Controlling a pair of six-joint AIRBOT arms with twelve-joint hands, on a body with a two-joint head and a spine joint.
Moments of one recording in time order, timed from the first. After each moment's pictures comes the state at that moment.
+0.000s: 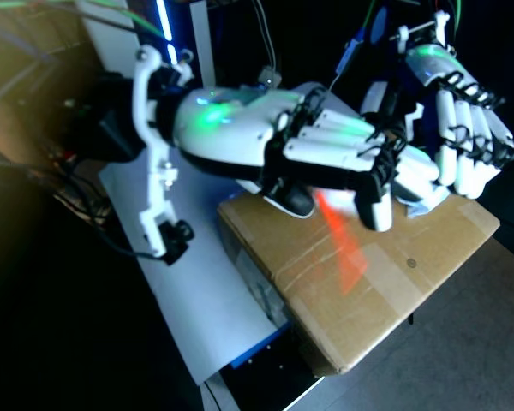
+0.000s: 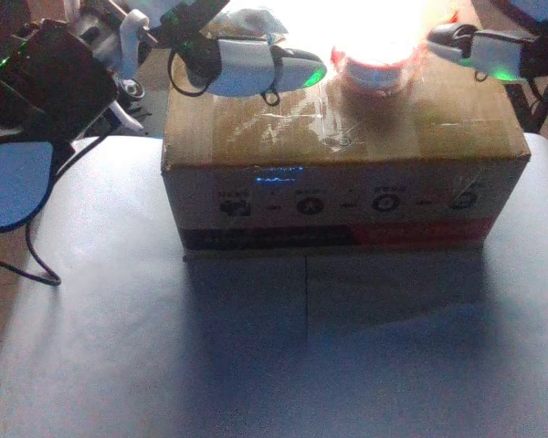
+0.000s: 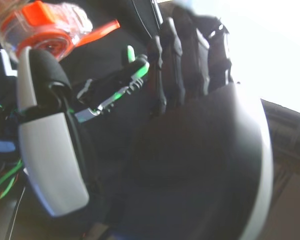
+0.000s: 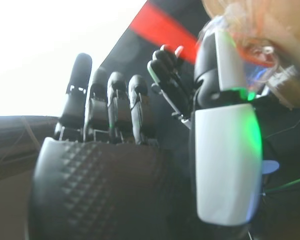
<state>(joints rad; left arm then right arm) 0.47 -1.18 1.22 2.99 0.69 -2.03 -0.50 -0.97 1.06 -2.96 -0.76 1.70</state>
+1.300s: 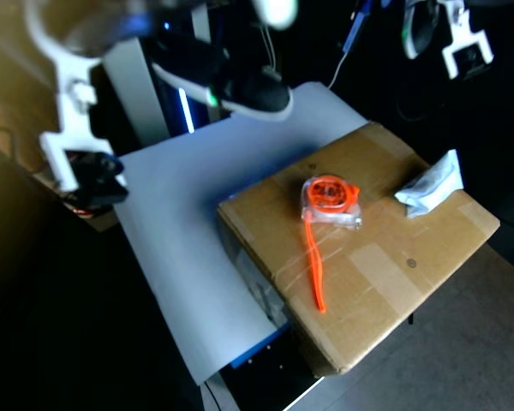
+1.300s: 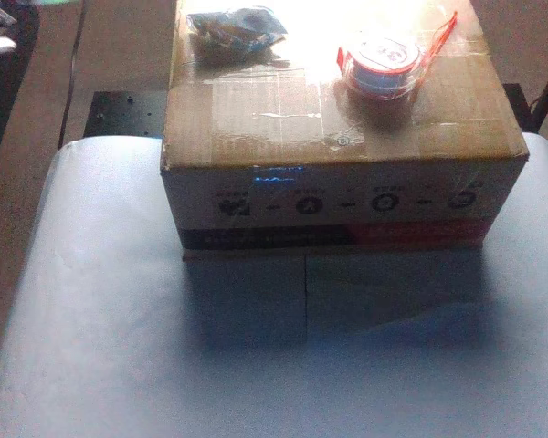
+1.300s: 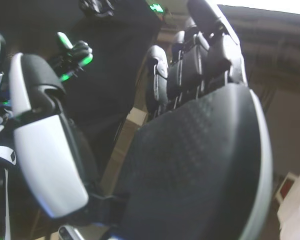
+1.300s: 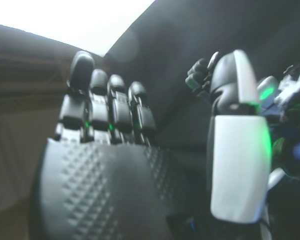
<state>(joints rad) 0.51 -0.90 1.05 2.99 1.13 -2.04 -0.52 -0.76 0.86 -2.98 -1.14 1.74</state>
